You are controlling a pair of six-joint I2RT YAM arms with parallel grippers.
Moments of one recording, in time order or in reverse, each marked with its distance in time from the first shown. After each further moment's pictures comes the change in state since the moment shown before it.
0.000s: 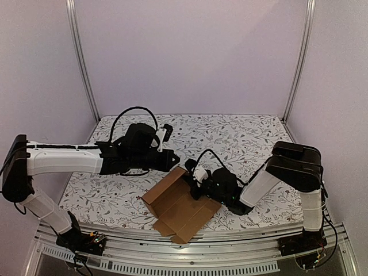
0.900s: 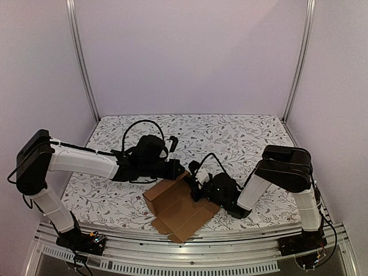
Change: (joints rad) left arm -0.008 0.169 -0.048 0.168 0.031 -0.070; right arm -0.002 0.102 -0.002 0.131 0.042 0.085
